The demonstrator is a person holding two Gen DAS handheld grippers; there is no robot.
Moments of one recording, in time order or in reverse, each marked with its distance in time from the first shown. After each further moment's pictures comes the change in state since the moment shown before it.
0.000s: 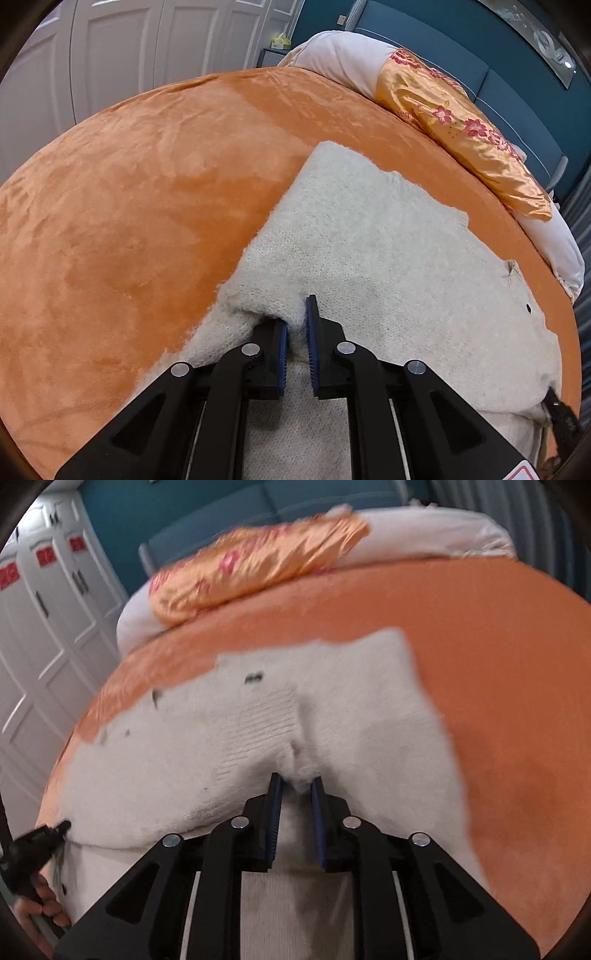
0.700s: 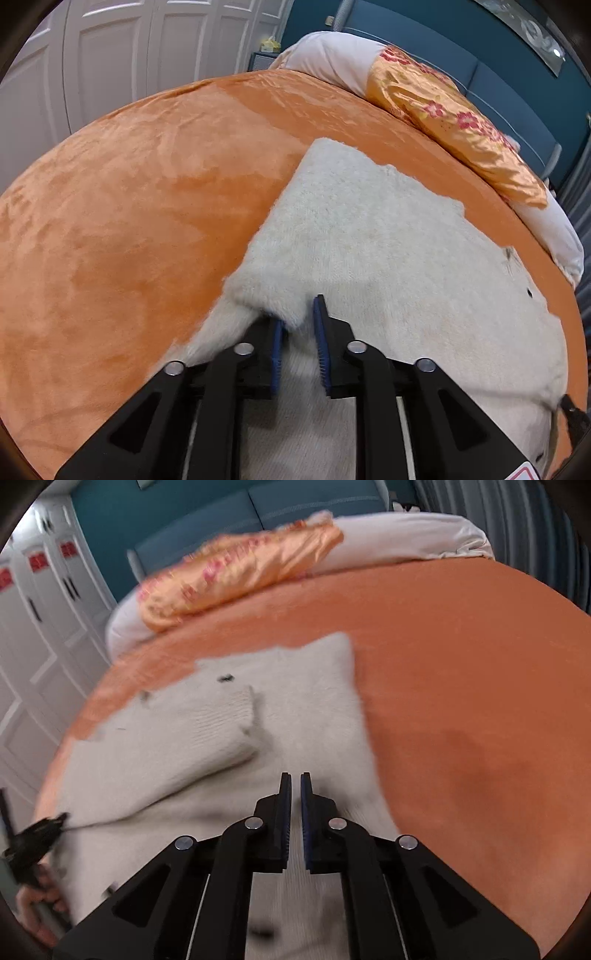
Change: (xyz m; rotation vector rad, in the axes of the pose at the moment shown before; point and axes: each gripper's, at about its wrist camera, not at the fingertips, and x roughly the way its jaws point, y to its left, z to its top) left arm -0.014 0.001 -0.010 0.060 -0.005 -0.007; right arm -0.054 -0.043 -0.015 0.022 0.006 -0.007
